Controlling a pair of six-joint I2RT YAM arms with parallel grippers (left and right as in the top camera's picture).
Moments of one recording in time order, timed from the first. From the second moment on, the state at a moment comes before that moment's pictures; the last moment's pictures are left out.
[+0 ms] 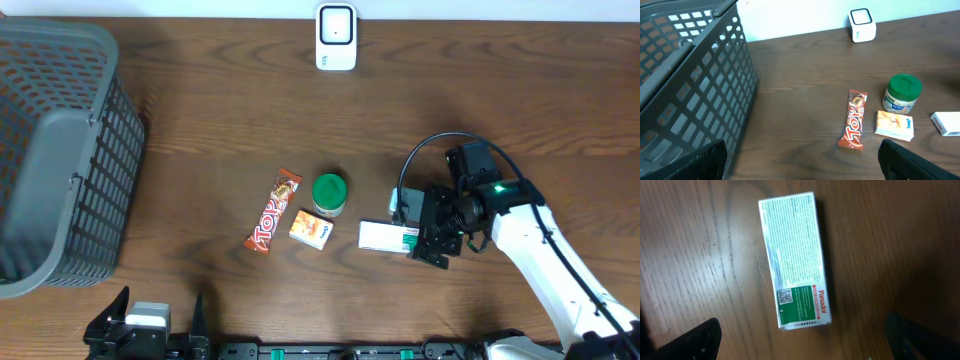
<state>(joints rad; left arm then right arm) 0.06 0.04 0.94 -1.26 0.09 0.17 0.24 1.38 0.87 -0.91 -0.35 -1.03</state>
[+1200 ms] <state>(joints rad) 0.06 0.04 0.94 -1.26 0.09 0.17 0.33 1.61 0.76 -0.59 -0.30 -1.05</state>
